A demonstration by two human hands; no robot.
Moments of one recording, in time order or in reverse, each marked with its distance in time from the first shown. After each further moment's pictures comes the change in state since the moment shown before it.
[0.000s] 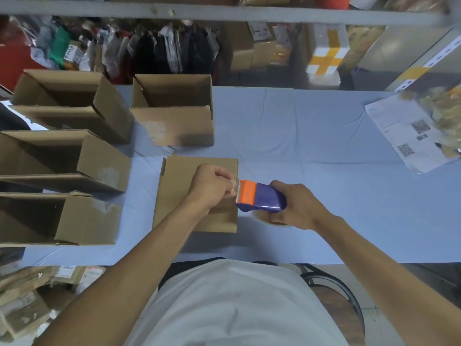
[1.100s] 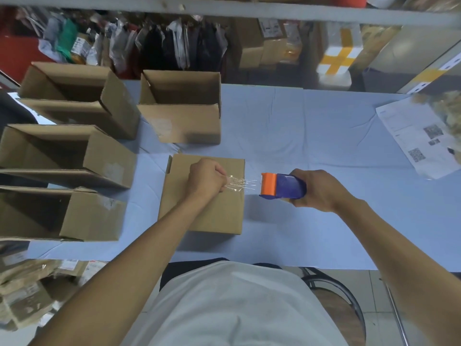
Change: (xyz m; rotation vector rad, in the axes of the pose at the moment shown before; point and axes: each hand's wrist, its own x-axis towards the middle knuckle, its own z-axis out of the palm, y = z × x) left_hand 0.043 -0.017 -0.013 0.361 0.149 0.107; right_hand 0.030 0.038 -0.035 -0.283 -0.041 0.056
